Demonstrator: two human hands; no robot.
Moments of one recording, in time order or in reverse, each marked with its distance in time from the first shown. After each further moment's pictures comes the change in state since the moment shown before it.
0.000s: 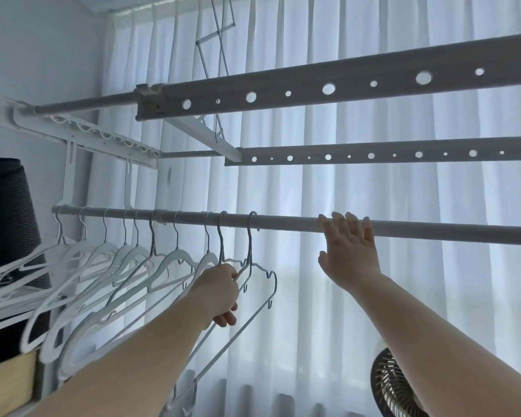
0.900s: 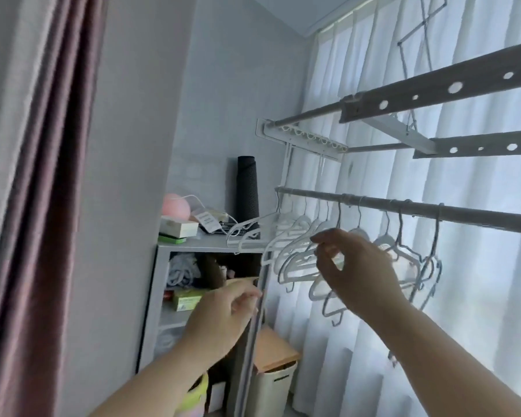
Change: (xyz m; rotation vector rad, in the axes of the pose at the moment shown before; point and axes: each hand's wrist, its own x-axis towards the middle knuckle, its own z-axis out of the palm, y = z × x) left_hand -0.261 -0.095 -0.068 0.083 0.633 -0.006; right_hand -0.129 -0.159 -0.083 1.000 0.050 -0.615
